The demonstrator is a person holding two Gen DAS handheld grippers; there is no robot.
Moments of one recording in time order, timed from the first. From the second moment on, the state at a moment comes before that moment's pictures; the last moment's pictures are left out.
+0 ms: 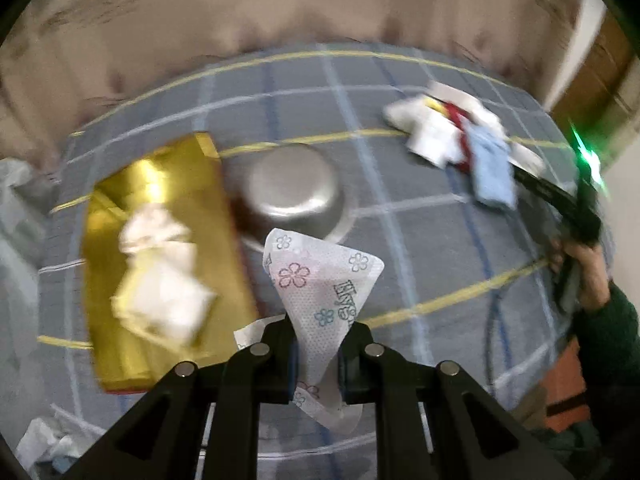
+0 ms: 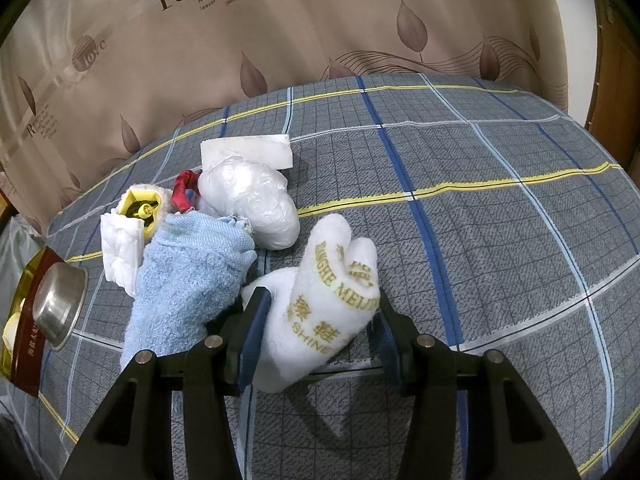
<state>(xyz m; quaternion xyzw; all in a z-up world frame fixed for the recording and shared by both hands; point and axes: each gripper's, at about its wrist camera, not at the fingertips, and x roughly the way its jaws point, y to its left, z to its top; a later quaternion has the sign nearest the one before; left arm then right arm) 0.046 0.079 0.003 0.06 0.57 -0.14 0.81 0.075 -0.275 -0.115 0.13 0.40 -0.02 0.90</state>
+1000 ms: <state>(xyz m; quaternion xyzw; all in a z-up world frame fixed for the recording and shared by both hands) 0.175 0.244 -0.036 0.00 0.57 0.07 0.82 0.075 -0.274 -0.115 0.13 0.41 -0.02 0.90</state>
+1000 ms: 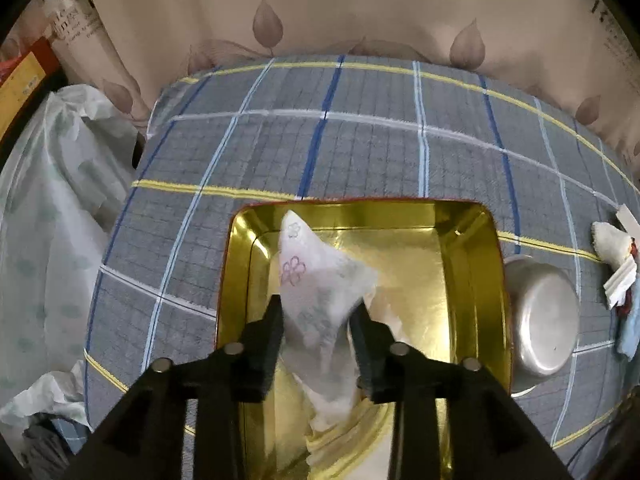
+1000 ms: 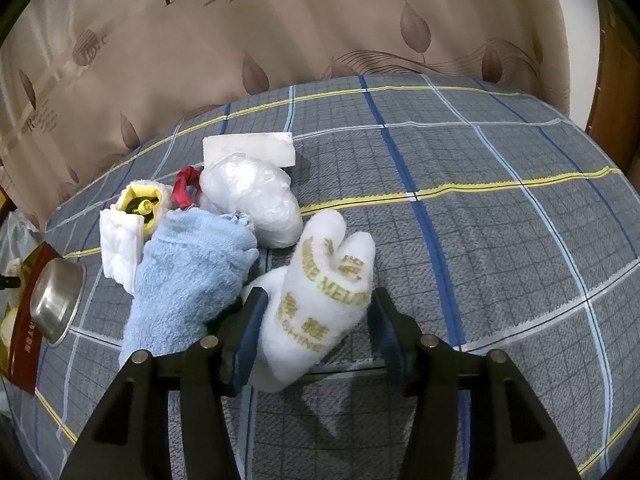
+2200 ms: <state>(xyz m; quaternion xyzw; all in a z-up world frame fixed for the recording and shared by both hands) 0.072 0.206 -0.004 0.01 0.51 0.06 0.86 0.059 -0.259 -0.099 0.09 0.40 -0.02 0.91</state>
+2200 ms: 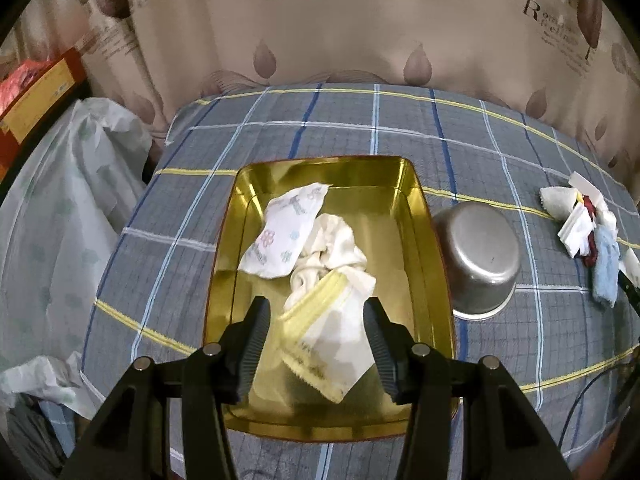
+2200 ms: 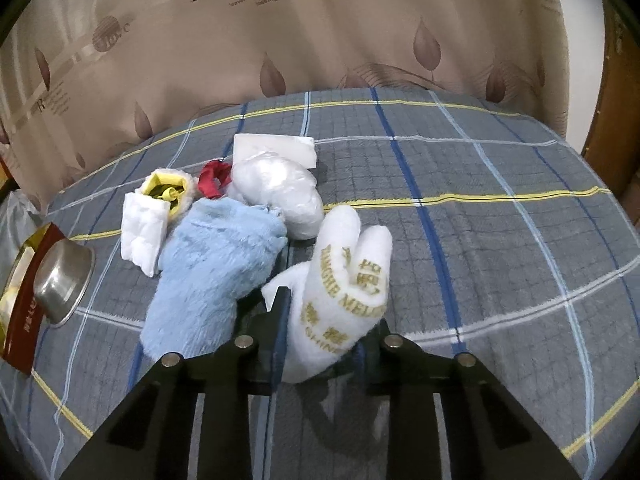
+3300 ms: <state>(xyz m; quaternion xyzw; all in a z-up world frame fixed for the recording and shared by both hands) 0.008 0.284 -0.005 -0.07 0.46 0.18 0.87 0.015 0.037 -0.022 -0.06 0.37 0.31 0.87</state>
